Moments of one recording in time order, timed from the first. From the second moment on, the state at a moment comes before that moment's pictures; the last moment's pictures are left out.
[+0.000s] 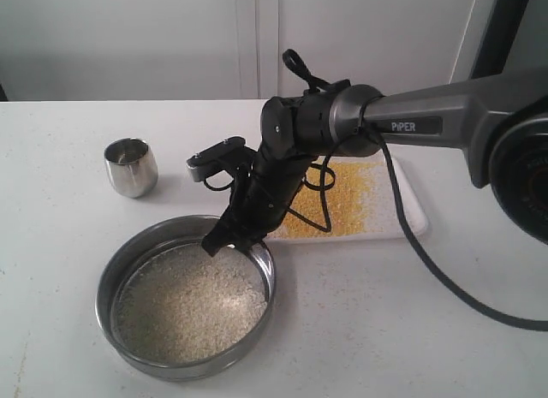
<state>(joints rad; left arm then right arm) -0.15 0.97 -0.66 0.06 0.62 -0.05 0.63 2.19 -1.58 0.24 0.73 -0.38</state>
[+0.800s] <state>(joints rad) -0.15 0.97 -0.66 0.06 0.62 -0.05 0.63 2.06 -1.58 0.26 0.71 -0.36</state>
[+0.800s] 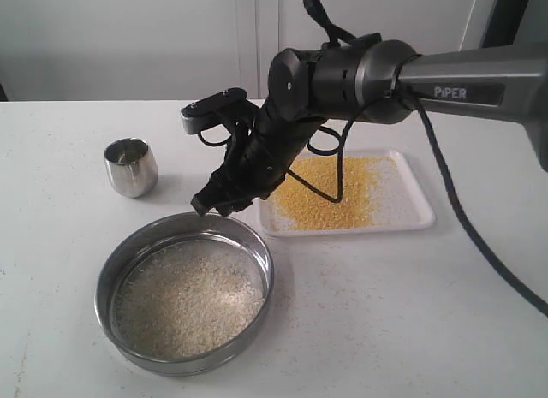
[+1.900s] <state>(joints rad) -0.15 0.97 -0.66 0.06 0.62 -0.05 0.29 1.71 -1.30 0.08 0.85 -0.19</state>
